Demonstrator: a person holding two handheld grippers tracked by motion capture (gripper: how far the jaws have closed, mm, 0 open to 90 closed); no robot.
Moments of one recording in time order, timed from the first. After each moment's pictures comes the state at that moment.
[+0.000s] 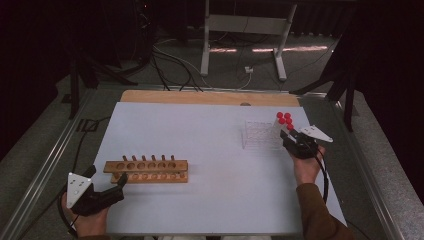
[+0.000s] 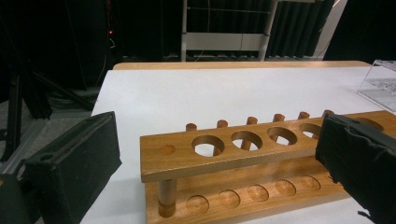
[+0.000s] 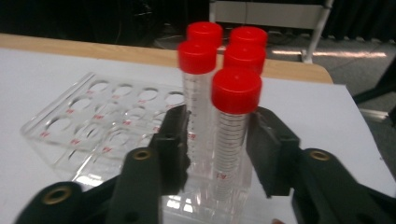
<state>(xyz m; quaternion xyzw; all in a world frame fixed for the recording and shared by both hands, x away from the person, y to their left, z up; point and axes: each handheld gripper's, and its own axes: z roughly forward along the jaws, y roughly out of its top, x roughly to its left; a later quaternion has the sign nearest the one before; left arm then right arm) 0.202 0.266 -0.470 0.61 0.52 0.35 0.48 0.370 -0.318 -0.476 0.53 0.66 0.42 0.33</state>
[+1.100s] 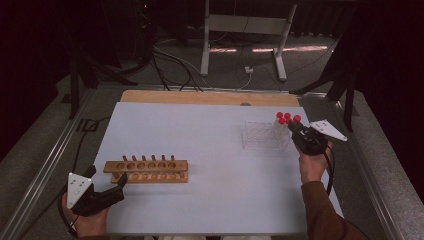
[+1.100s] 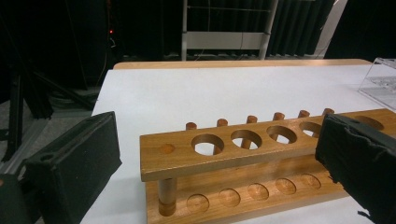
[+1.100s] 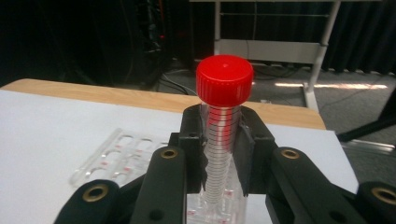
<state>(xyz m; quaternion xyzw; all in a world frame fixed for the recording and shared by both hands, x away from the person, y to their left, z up) 0.201 0.265 -0.470 0.62 0.52 0.35 0.47 0.355 -0.320 -0.433 0.50 0.63 0.48 0.35</state>
